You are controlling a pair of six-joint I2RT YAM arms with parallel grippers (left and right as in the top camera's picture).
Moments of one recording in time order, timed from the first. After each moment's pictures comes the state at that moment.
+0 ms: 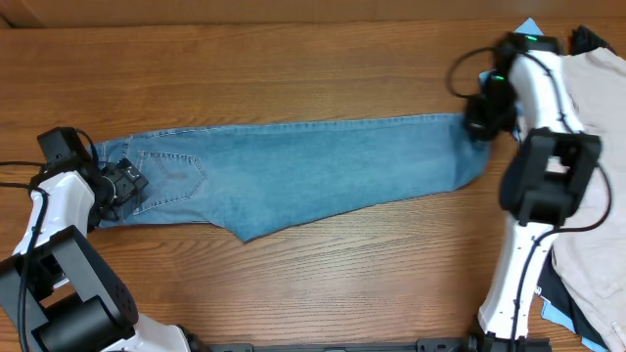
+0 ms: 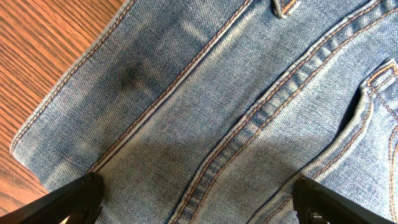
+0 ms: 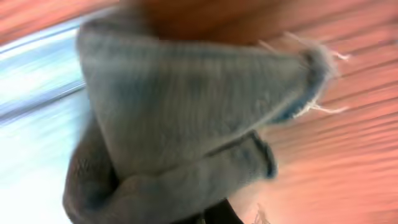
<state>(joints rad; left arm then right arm) 0.50 1.75 1.08 -0.61 -0.02 -0.28 -0.11 2.44 2.17 -1.46 -0.04 0.16</state>
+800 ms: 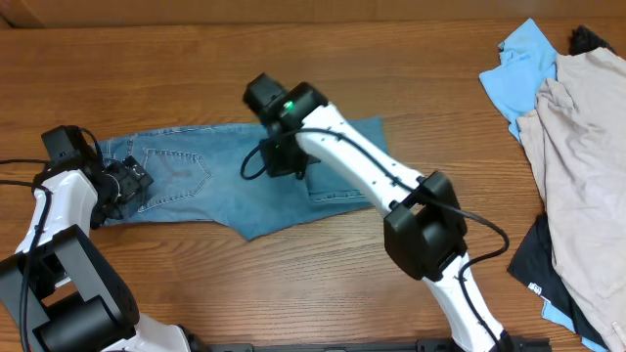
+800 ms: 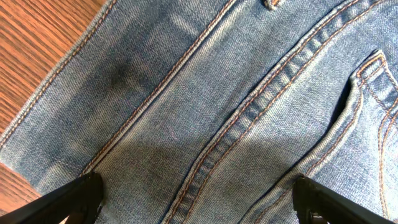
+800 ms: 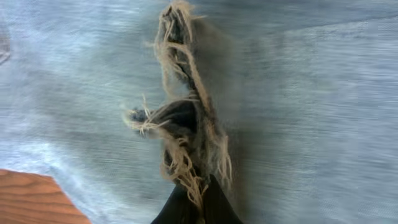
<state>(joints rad) 0.48 1.75 1.08 -0.61 0.03 -0.28 0.74 2.34 2.17 -1.25 -0.07 0.45</state>
